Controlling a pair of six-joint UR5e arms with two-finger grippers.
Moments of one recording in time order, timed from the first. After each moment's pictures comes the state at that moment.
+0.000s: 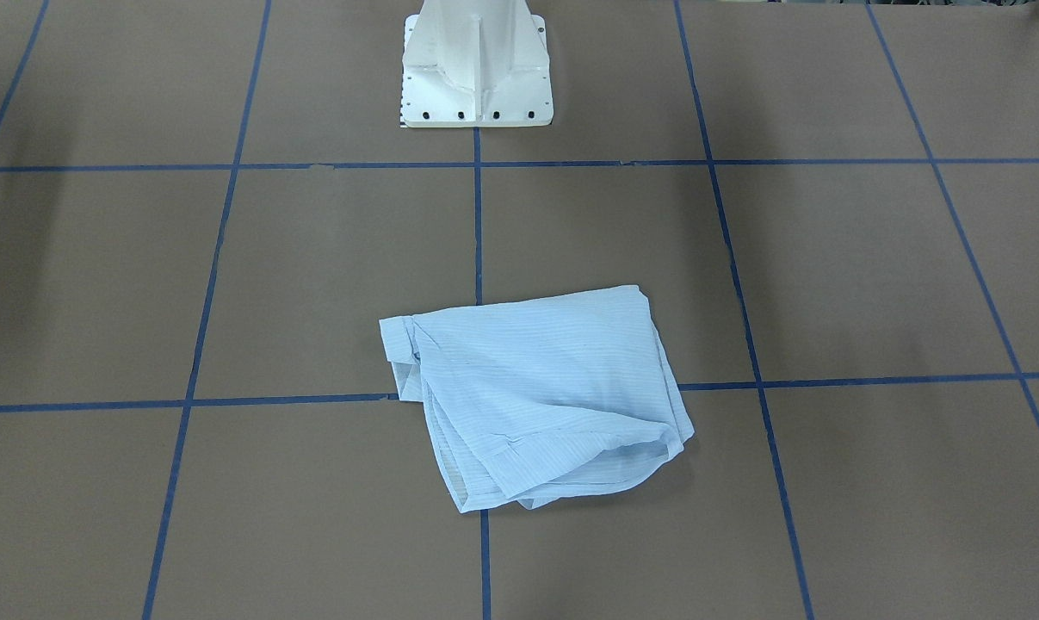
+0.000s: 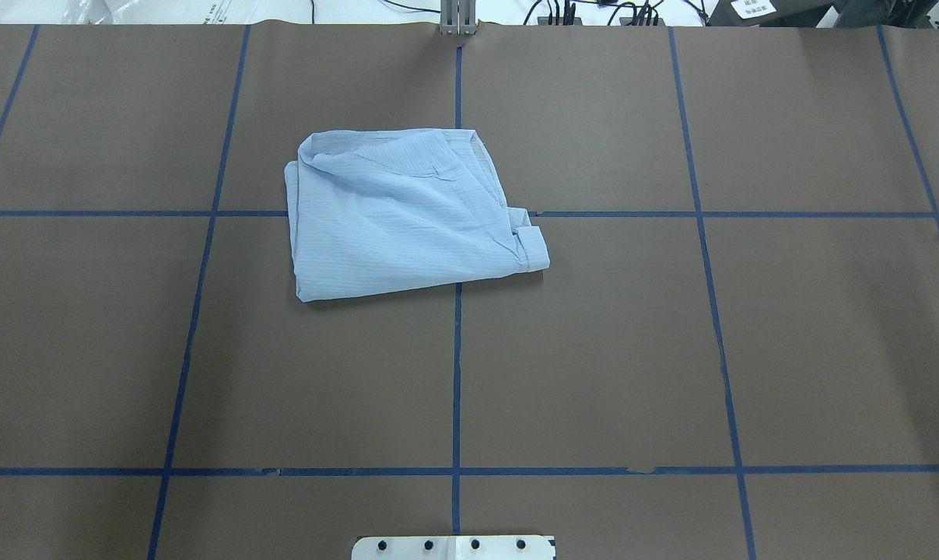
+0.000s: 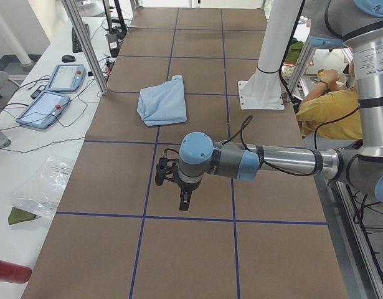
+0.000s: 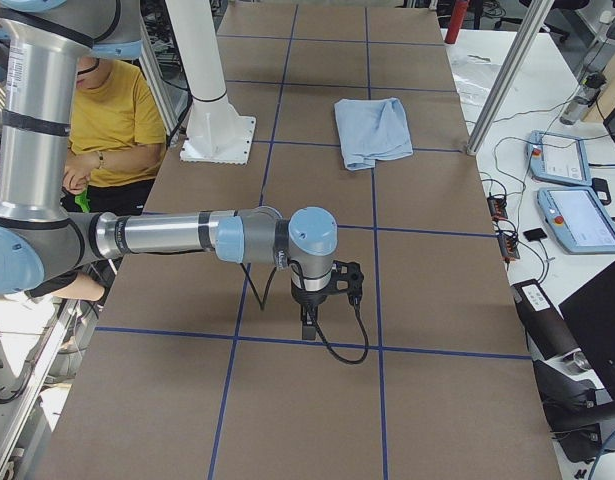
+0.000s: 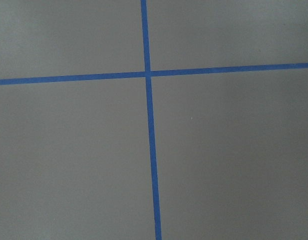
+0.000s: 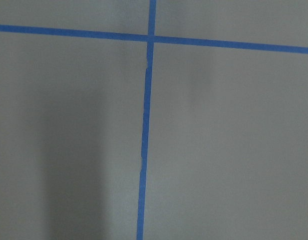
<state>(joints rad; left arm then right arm) -1.60 -1.32 -1.89 -1.68 -2.41 -0.03 1.56 -1.78 1.88 -1.68 2.27 -0.04</state>
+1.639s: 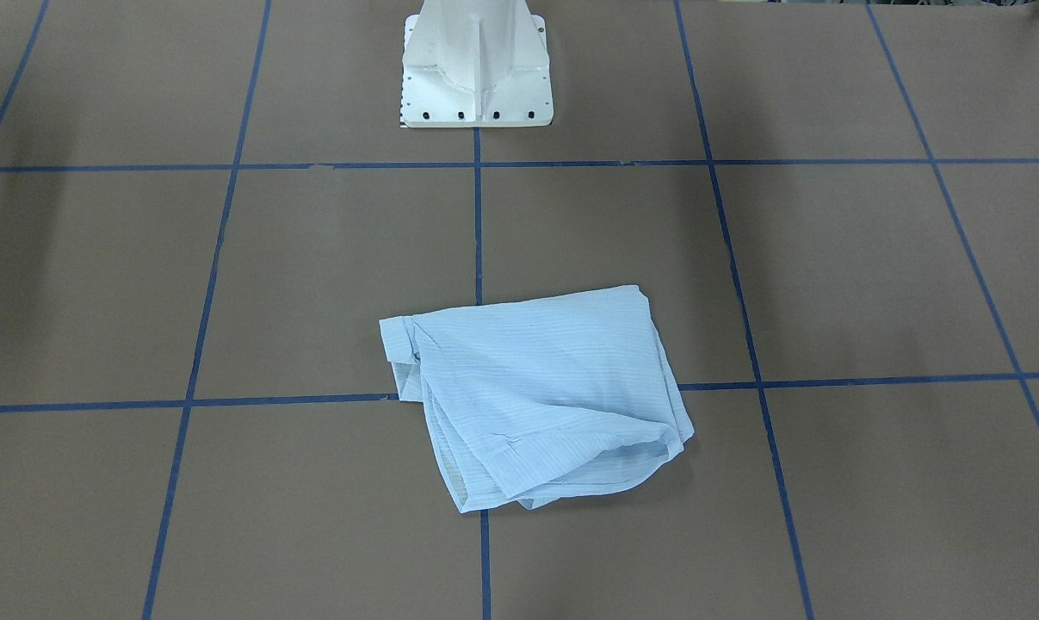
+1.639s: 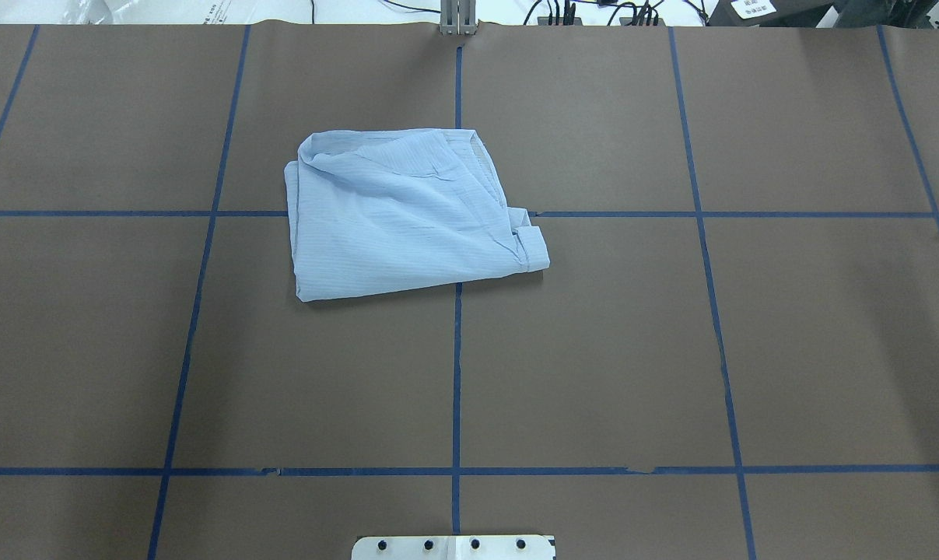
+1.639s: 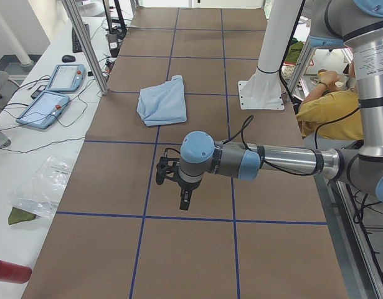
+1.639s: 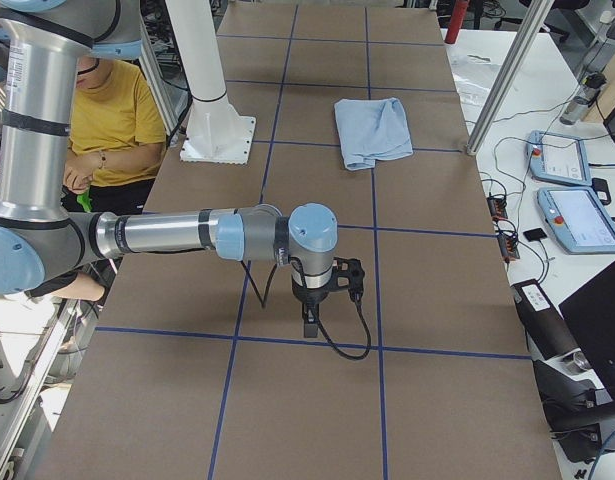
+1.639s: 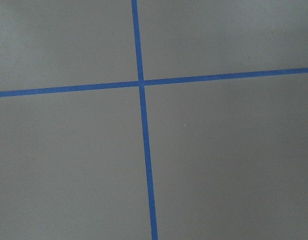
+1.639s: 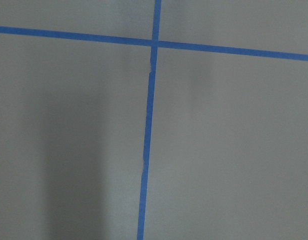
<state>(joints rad) -1.60 -1.32 -1.89 -1.69 -2.41 -0.03 1.56 -1.78 1.89 -1.68 2.27 -0.05</state>
